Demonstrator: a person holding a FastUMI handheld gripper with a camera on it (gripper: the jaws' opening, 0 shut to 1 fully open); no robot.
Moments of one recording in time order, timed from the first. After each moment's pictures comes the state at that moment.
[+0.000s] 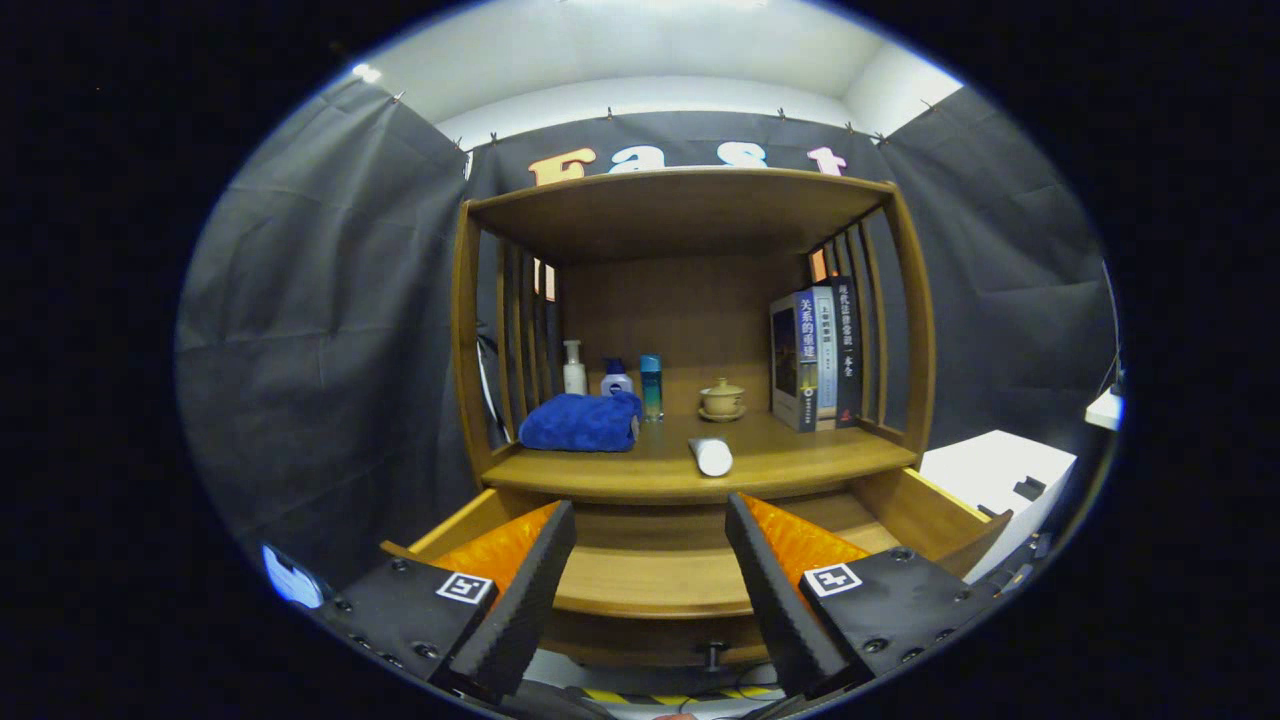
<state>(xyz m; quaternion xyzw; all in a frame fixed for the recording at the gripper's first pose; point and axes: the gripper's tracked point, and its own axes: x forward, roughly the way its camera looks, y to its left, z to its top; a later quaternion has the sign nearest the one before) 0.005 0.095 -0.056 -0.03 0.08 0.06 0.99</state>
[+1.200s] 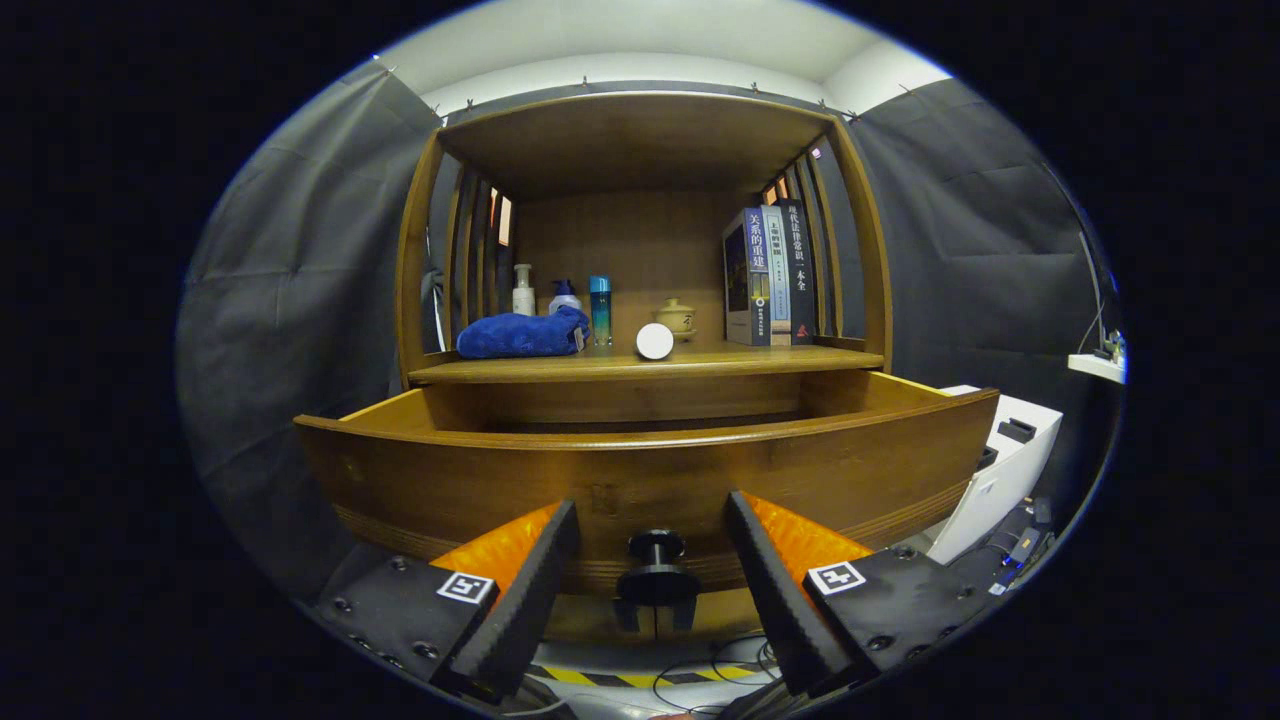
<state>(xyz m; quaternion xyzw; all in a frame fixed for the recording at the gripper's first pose) 0.011 0.051 -0.167 -0.03 0.14 0.02 0.99</state>
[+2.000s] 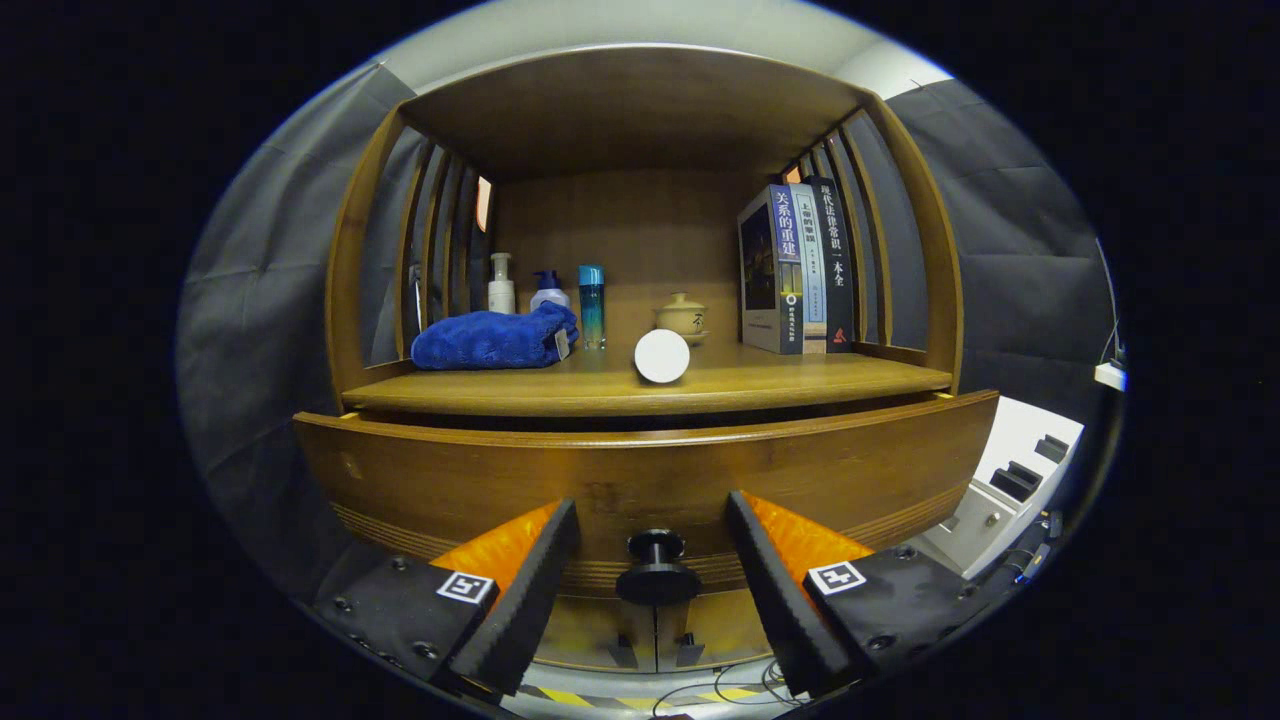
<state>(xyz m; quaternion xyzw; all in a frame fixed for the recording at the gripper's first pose) 0.112 0.055 -0.177 -0.02 0.15 0.02 0.99</state>
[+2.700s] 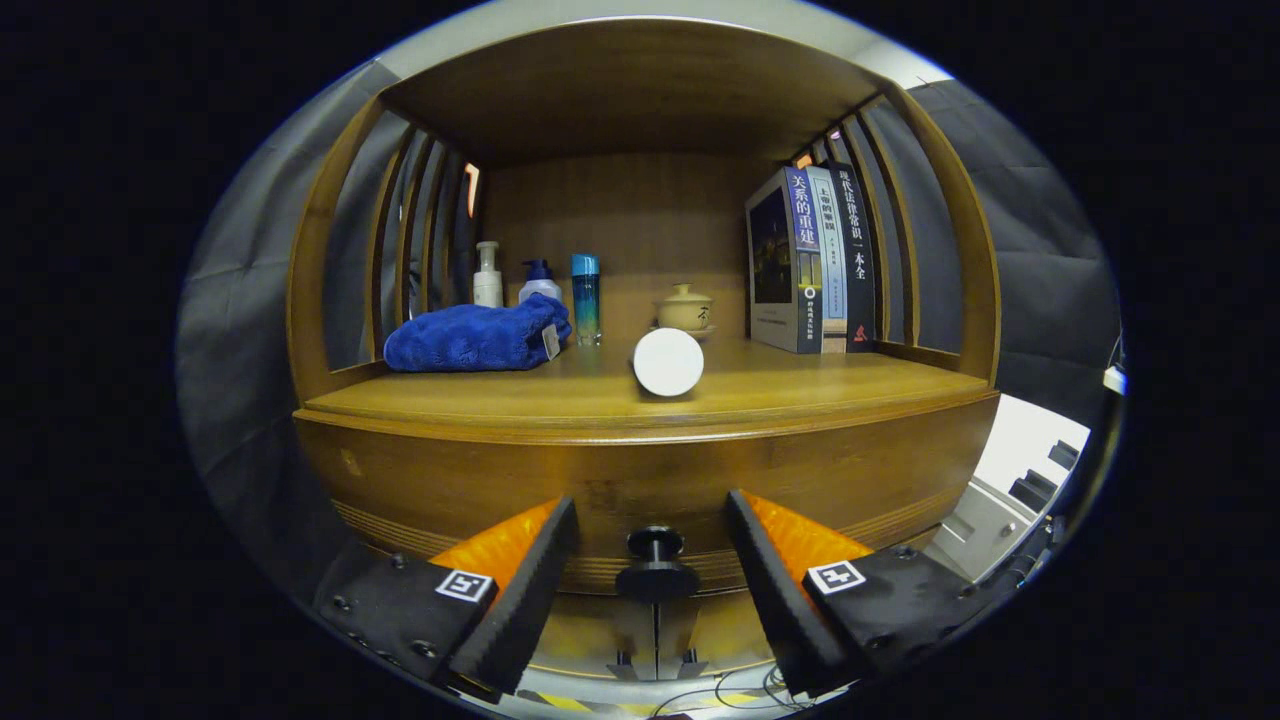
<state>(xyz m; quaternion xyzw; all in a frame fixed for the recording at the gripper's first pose) 0.145 0.057 -0.185 -0.03 0.15 0.01 0.99</state>
